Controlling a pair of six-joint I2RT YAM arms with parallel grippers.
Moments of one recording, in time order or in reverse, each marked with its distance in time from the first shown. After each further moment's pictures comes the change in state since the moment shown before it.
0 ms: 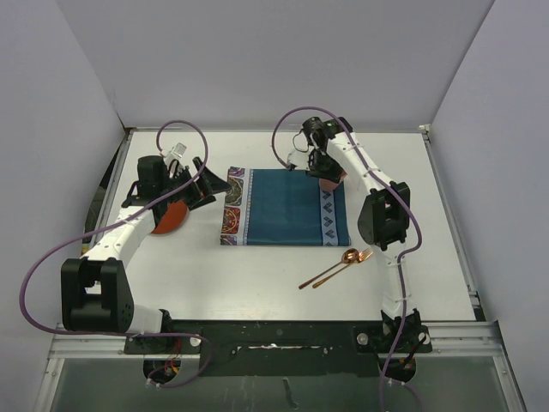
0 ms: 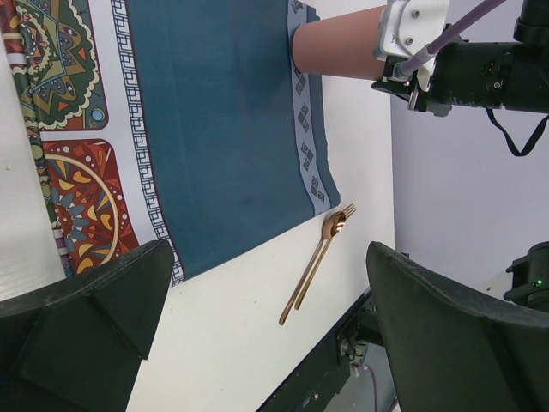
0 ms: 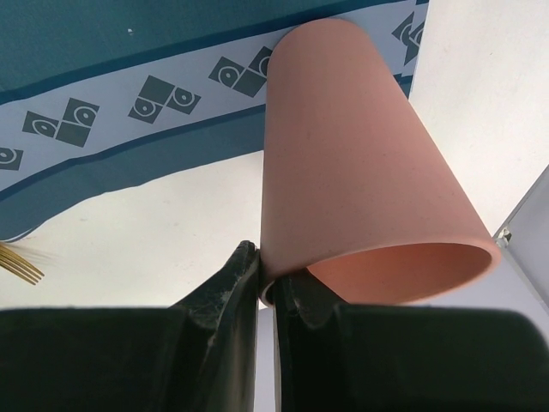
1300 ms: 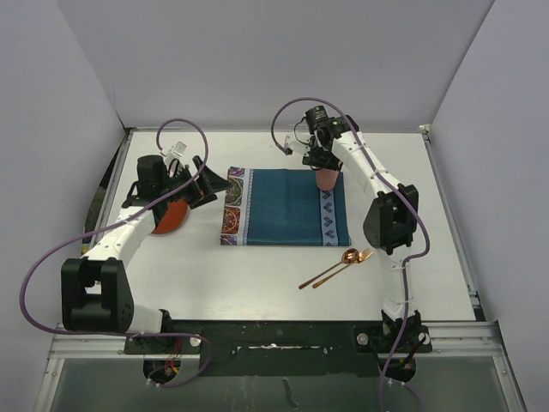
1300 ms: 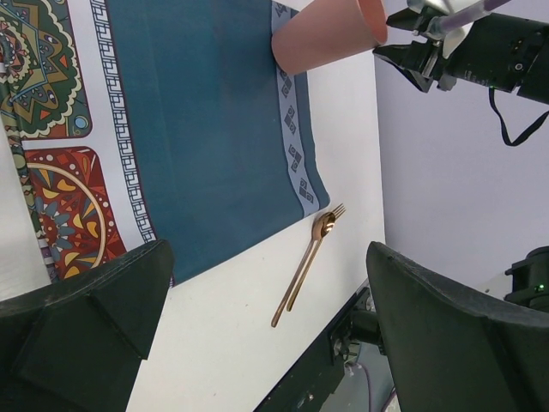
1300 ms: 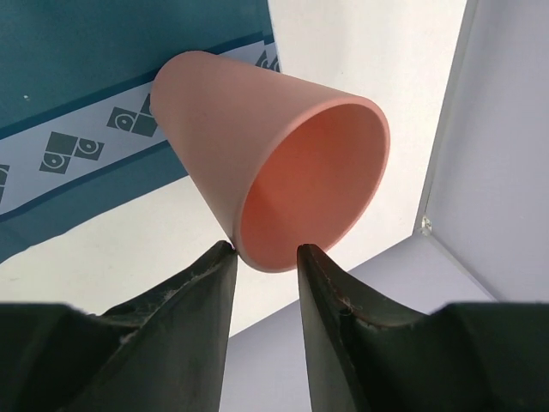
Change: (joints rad) left arm 0.000 0.000 -0.003 0.043 0.024 -0.025; right arm 0.001 -0.080 -0.056 0.236 0.017 -0.014
